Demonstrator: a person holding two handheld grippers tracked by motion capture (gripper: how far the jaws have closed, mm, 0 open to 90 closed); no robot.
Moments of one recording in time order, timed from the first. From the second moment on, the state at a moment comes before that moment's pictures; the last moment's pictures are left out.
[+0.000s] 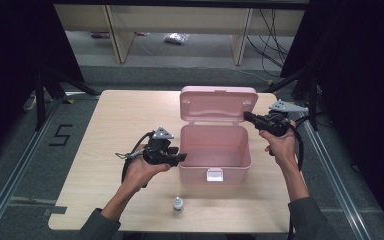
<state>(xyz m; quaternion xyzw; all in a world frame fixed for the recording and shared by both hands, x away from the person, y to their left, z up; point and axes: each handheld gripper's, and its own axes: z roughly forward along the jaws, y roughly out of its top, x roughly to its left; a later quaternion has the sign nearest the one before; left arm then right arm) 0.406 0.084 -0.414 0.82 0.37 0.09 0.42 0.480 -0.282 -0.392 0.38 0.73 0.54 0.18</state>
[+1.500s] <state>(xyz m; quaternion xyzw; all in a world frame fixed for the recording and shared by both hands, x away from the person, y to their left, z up) 0.404 0.083 -0.416 0.82 0.38 0.10 0.42 0.509 -0.275 -0.385 0.40 0.75 0.50 0.19</state>
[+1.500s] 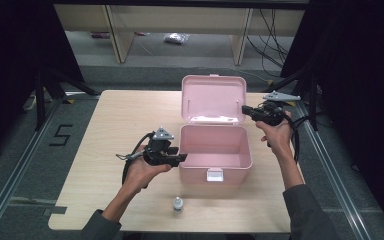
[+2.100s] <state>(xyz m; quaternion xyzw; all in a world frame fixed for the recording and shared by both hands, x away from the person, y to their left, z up) 0.402 0.082 -0.416 0.82 0.37 0.11 0.42 0.438 -0.255 -0.354 0.35 0.81 0.44 0.20</state>
